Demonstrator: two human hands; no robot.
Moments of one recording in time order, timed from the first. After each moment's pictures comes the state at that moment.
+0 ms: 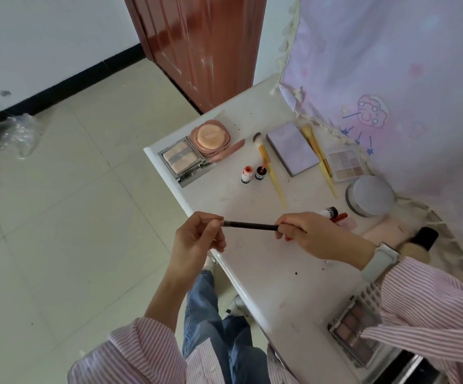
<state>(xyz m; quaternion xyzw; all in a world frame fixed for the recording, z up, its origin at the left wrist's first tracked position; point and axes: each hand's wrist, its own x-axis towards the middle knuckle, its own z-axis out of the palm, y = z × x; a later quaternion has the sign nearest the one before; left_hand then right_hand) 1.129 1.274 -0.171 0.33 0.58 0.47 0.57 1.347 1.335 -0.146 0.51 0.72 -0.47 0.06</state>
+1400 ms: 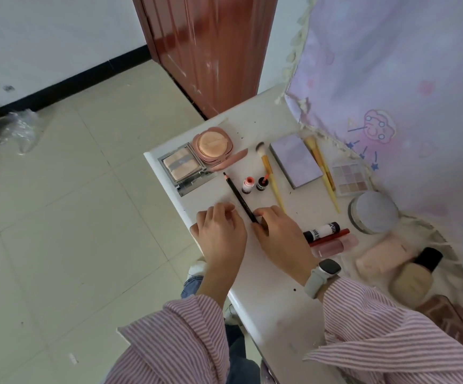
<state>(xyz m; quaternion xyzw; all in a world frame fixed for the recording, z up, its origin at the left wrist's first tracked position) 1.189 1.321 -0.217 0.46 0.82 0.31 0.16 1.299 1.336 -0.194 0.58 0.76 -0.28 -0.10</state>
